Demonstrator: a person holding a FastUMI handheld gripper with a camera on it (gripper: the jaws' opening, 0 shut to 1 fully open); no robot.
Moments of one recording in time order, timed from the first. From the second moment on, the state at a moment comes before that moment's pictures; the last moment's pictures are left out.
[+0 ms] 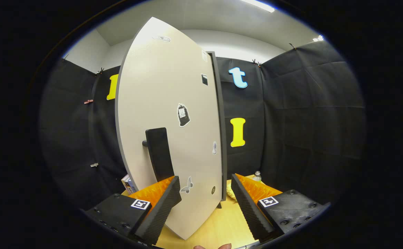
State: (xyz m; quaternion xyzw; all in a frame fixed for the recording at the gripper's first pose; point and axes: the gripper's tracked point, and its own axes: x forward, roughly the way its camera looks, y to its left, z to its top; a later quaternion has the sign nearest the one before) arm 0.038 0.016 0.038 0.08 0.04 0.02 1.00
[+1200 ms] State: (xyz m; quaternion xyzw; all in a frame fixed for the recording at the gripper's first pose) arm 0.049 0.055 0.048 0.06 0.03 0.05 1.00
